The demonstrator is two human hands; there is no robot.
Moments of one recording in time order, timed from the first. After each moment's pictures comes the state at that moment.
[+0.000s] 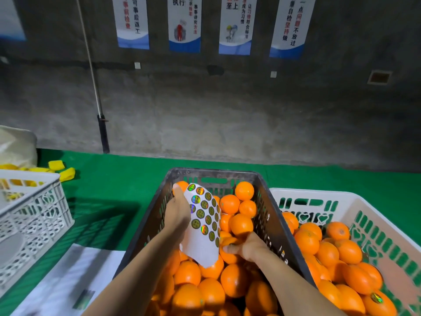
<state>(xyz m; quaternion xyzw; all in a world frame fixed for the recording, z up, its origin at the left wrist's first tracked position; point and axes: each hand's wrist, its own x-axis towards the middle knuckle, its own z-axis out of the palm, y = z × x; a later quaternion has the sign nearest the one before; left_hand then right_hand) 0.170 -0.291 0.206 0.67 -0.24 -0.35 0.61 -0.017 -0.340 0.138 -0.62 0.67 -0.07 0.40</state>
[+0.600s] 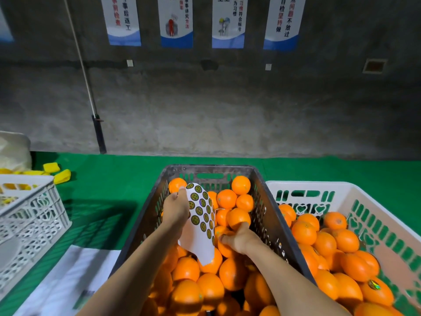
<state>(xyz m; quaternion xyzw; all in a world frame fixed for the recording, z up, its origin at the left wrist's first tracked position) 0.166 -0.292 0.205 0.68 -0.31 -0.33 0.58 -0.003 -0.339 0.139 -0.64 0.69 -0.02 0.35</state>
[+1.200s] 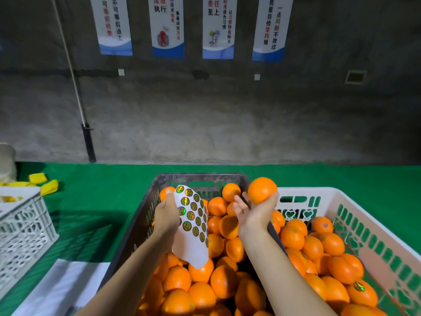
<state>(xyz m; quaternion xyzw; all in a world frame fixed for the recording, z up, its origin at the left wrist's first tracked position) 0.161 -0.286 0.212 0.63 -0.26 -0.37 0.63 -0.007 -0.328 0.227 -0.08 0.33 -0.67 0.65</state>
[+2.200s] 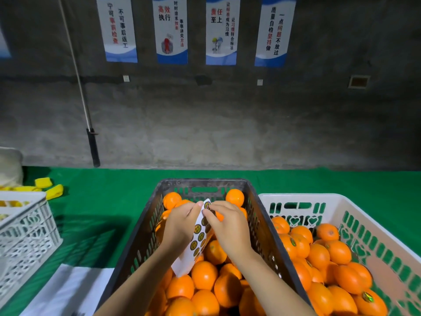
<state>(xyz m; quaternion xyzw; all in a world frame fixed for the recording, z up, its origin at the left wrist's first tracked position) 0.157 -0.284 0.203 0.59 -0.57 -0.18 0.55 0.019 -0.316 0.197 -0.76 0.43 -0.46 0.15</state>
